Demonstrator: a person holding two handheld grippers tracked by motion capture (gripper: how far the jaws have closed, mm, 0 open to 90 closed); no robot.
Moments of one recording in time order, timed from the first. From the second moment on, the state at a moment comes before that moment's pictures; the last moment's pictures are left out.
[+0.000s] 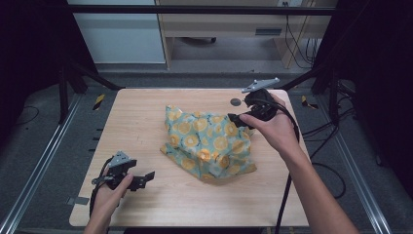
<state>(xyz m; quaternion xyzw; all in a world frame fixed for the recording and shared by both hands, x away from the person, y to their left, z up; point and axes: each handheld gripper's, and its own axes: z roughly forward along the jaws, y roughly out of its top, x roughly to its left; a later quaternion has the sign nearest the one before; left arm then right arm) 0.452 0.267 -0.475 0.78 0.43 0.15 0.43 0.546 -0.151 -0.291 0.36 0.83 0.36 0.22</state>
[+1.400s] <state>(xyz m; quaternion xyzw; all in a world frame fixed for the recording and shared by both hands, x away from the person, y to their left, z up) 0.451 0.261 -0.475 0.79 0.42 0.14 0.42 0.609 -0.098 -0.379 0.35 0.88 0.31 0.10</state>
